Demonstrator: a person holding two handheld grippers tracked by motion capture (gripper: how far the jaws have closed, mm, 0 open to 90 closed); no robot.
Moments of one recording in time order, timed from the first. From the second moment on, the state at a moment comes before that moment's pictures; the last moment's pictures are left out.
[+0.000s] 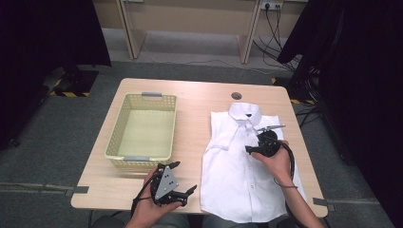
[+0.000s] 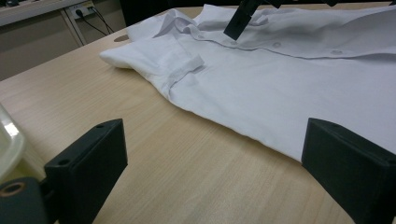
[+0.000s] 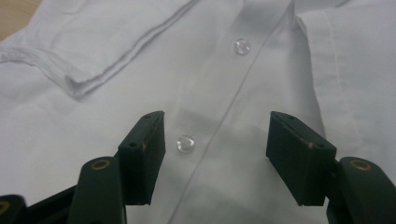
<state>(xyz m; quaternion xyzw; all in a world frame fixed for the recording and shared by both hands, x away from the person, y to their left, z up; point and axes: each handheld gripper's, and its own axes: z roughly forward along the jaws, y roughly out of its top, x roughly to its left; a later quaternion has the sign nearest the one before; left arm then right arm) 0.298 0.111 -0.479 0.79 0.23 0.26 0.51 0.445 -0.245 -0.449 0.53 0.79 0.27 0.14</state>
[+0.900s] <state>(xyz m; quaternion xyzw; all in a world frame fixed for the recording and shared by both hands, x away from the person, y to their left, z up) 0.298 0.111 -0.479 0.79 0.23 0.26 0.51 0.433 -0.213 -0.460 0.51 0.80 0.26 0.17</state>
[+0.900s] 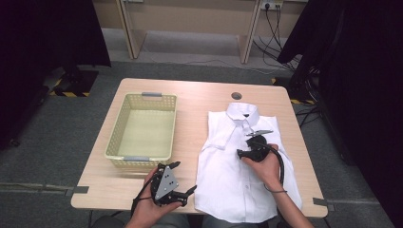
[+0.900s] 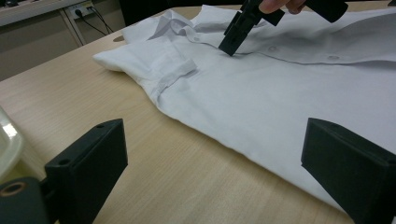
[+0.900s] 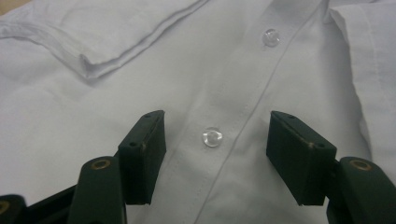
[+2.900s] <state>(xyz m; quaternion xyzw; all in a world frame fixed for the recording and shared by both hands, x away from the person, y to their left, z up) 0.438 -0.002 -0.424 0.79 0.23 0.20 0.53 0.453 -0.261 -0.426 0.52 0.76 0.33 0.20</state>
